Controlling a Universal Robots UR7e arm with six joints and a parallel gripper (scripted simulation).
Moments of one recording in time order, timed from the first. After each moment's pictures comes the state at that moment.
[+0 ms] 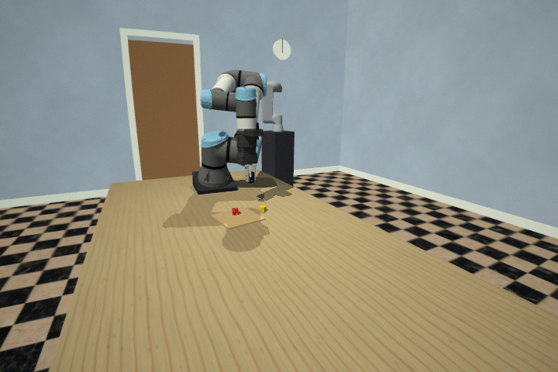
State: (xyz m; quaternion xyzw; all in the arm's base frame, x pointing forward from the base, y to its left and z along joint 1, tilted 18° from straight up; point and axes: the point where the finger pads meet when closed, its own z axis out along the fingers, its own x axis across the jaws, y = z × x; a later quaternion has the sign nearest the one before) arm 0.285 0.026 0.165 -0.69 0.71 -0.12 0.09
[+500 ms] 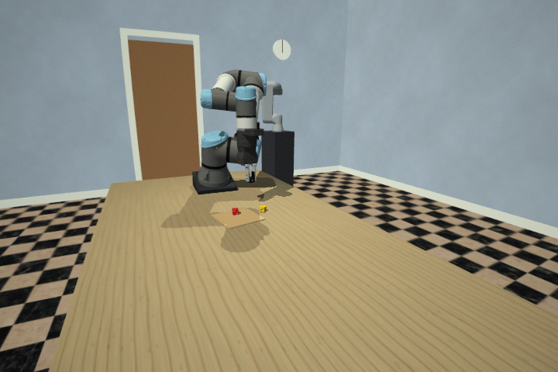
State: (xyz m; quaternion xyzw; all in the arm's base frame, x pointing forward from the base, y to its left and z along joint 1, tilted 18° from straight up) arm 0.285 0.026 0.167 -0.70 0.70 -0.13 0.08
